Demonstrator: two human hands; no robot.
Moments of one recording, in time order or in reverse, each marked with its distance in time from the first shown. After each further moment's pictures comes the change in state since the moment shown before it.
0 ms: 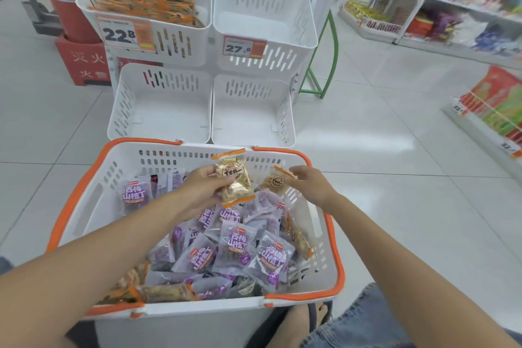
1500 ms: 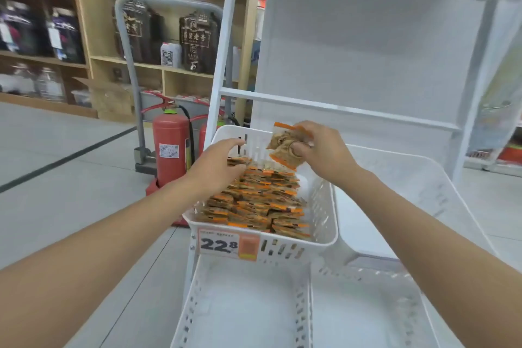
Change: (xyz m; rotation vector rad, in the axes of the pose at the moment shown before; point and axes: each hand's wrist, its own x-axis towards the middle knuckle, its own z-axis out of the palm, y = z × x) left_hand 0.142 0.381 -0.207 0.894 0.470 0.806; right_hand 0.307 -0.422 -0.013 -0.277 0.383 -0.835
